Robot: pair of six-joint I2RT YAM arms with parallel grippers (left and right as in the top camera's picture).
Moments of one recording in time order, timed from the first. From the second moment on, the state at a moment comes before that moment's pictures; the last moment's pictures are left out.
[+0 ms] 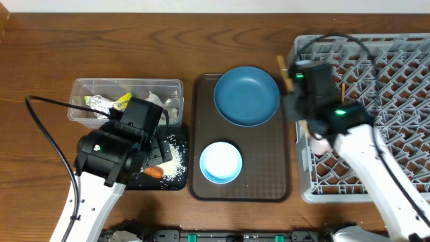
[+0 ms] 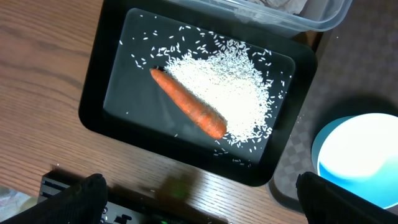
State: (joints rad) left arm -0.34 1.12 1.20 -1.42 -0.24 -0.61; right arm 0.30 1.39 1.14 -0.72 0.12 0.06
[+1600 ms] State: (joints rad) left arm -0.34 1.12 1.20 -1.42 -0.24 -0.61; right arm -0.13 1.53 1.14 -0.73 0.10 -0.33
